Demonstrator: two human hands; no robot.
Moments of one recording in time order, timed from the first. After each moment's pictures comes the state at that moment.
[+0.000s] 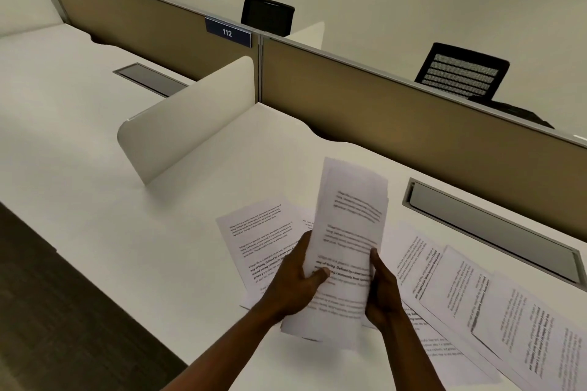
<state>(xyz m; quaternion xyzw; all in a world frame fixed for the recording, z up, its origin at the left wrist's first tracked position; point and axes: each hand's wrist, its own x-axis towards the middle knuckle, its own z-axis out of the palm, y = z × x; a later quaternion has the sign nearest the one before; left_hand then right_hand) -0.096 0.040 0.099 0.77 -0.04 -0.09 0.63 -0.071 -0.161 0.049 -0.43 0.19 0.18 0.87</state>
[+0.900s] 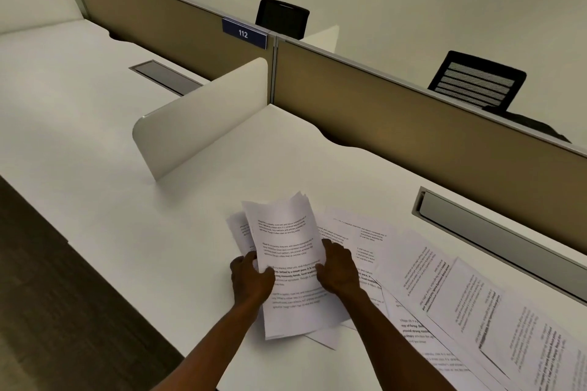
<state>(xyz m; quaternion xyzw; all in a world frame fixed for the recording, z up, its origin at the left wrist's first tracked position) -0.080 0.097 0.018 0.76 0.31 -0.05 0.57 -0.015 -0.089 0.013 -0.96 -0.02 0.15 0.22</state>
